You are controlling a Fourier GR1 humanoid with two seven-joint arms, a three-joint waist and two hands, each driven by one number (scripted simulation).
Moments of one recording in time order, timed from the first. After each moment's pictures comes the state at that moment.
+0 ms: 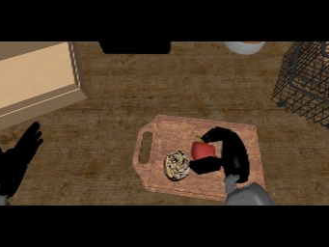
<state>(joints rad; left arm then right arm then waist) 0.05 0.33 0.14 -1.38 0.07 -0.07 0.15 -0.15 -0.02 0.35 -1.40 0.62 -0.34 0.71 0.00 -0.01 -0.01</state>
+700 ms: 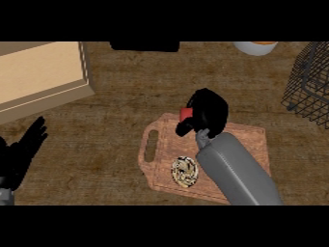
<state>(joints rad) 0.01 0.32 0.14 -1.37 0.05 -0.10 0.15 -0.61 0.00 0.42 -1.15 0.90 -0.24 1.06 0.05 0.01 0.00</state>
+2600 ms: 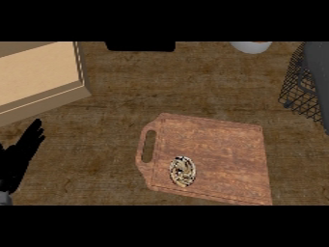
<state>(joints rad) 0.02 0.30 0.18 -1.36 0.04 -0.11 0.14 -1.08 -0.38 -0.19 -0.86 1.06 -0.41 0.70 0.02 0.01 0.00</state>
